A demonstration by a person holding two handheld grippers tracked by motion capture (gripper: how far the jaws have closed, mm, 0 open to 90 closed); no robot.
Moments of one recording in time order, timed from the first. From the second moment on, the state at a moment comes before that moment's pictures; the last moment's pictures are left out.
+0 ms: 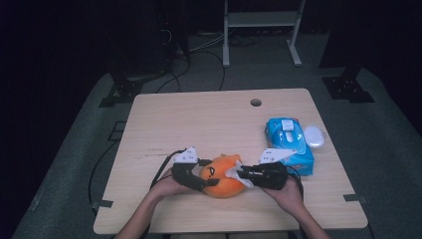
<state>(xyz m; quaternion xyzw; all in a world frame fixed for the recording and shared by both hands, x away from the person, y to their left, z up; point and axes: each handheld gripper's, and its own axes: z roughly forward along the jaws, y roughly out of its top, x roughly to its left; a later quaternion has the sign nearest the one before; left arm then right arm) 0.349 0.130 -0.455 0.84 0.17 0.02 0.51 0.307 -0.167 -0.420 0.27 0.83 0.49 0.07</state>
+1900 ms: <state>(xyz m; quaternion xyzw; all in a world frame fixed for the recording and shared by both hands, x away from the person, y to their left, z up) 0.347 0.118 -0.441 0.83 0.17 0.03 0.52 0.319 -0.173 -0.423 0.31 0.83 0.45 0.13</state>
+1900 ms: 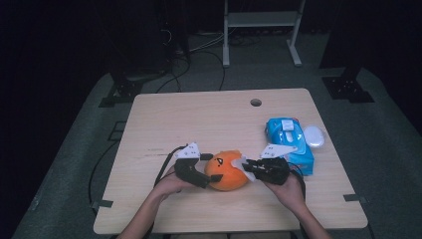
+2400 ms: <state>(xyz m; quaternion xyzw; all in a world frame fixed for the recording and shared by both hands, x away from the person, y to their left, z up) 0.339 0.106 -0.438 0.85 0.15 0.07 0.51 0.300 -0.141 -0.412 0.27 0.83 0.47 0.13</state>
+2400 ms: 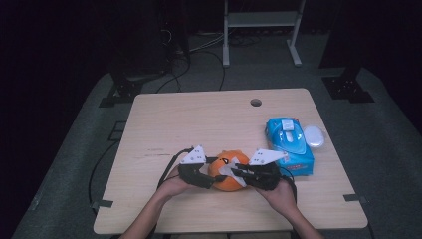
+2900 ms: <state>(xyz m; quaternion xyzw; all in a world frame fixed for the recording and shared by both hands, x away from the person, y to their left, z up) 0.345 0.107 -0.444 0.84 0.18 0.05 0.51 0.321 -0.180 -0.423 0.32 0.82 0.45 0.12</state>
